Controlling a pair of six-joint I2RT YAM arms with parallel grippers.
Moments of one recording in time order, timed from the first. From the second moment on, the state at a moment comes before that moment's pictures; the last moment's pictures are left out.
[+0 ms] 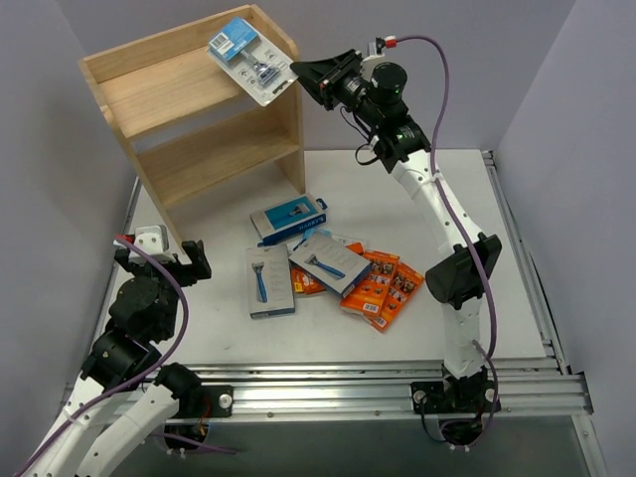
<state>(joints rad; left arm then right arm) -0.58 0.47 0.76 -0.35 -0.66 -0.13 0.47 2.05 2.30 -0.04 -0.31 1.37</state>
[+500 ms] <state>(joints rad) -0.60 0.47 0.76 -0.35 -0.63 -0.15 0.48 2.18 2.35 0.00 -0.18 1.44</state>
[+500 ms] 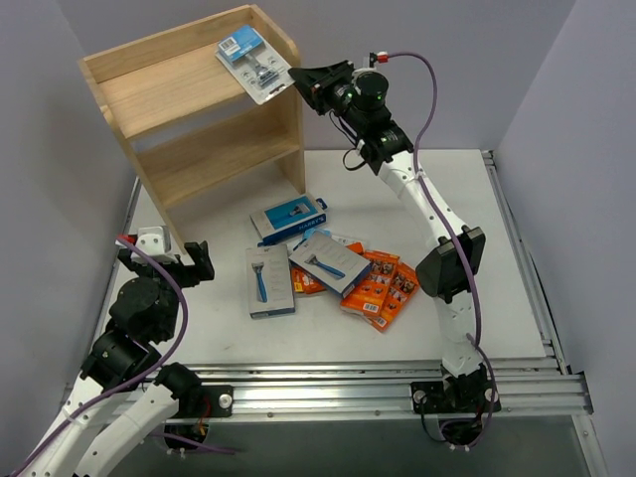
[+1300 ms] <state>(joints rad) -0.61 0.47 0.76 -0.36 -0.62 -0.15 0.49 2.20 2.33 0.05 -0.12 1.44</state>
